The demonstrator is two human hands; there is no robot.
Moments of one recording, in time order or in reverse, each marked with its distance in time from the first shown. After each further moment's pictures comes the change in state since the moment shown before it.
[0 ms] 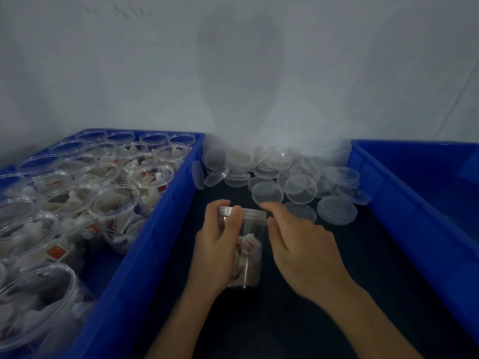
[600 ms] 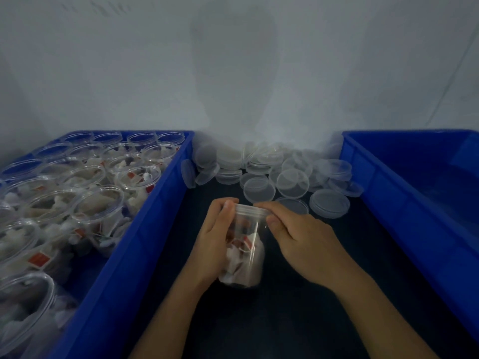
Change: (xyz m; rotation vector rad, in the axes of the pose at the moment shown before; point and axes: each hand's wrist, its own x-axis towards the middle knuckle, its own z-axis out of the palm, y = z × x) left_hand 0.013 0.005 0.011 -0.144 -0.141 -0.090; right_hand 0.004 0.038 -0.006 0.111 -0.158 0.068
